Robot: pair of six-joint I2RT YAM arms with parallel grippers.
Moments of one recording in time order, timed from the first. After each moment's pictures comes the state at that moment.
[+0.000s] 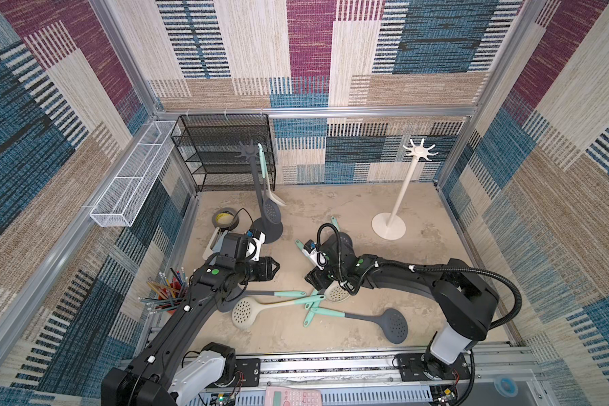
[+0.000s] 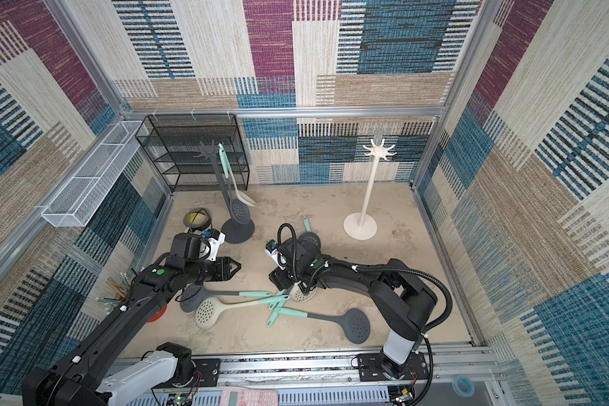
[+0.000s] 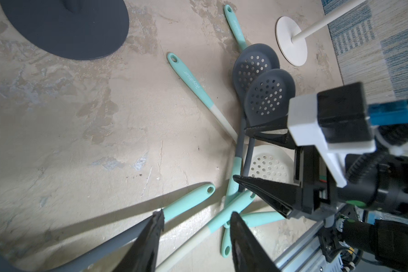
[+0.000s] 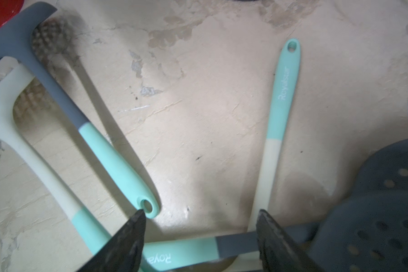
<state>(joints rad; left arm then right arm) -0.29 1.03 0.81 -0.64 0.35 -0.31 0.88 1.68 0.99 -0.17 -0.09 0.06</state>
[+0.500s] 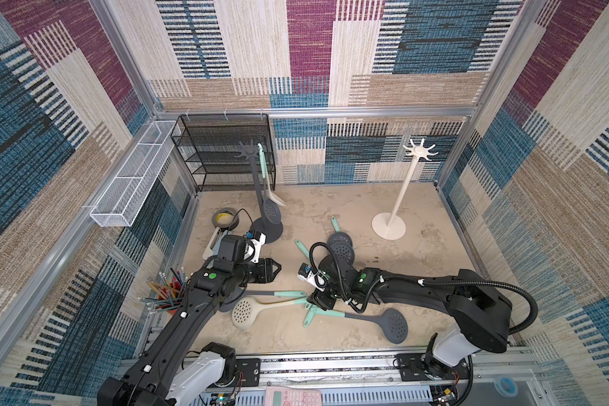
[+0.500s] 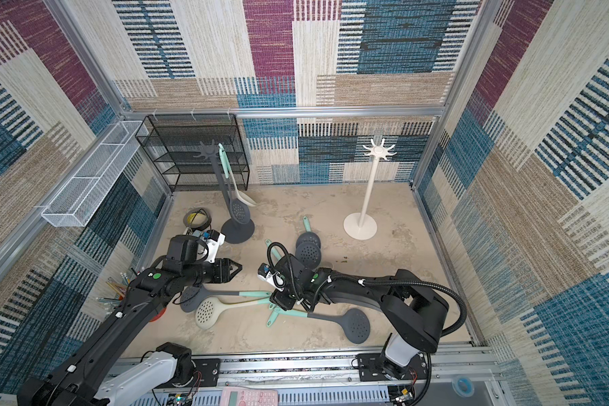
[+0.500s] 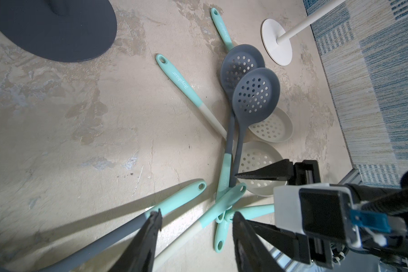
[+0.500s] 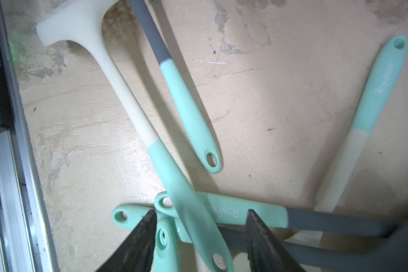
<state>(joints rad) -0.29 0.99 0.79 -0.64 0.37 -0.31 0.98 1.61 0.91 -0.21 -0.15 -0.11</state>
